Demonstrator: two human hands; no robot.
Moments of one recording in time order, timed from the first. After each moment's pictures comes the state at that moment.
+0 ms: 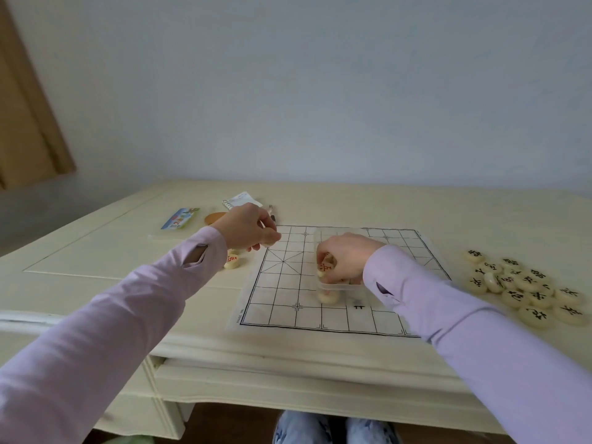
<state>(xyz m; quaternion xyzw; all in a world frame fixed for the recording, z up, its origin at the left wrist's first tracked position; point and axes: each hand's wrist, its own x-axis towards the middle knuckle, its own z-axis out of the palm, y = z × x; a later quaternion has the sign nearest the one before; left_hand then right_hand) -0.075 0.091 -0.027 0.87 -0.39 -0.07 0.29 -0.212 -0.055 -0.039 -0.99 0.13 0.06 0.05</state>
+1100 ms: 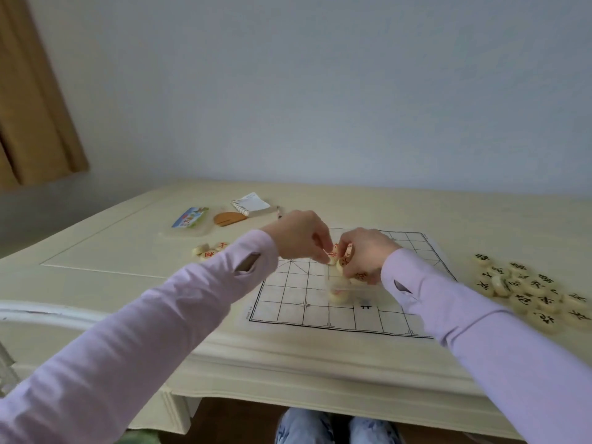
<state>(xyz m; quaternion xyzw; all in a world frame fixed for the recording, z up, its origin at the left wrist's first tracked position) -0.129 0.065 -0.016 0.83 -0.54 -0.04 0.16 -0.217 -0.066 -0.043 -0.96 0.23 -0.02 0.18</state>
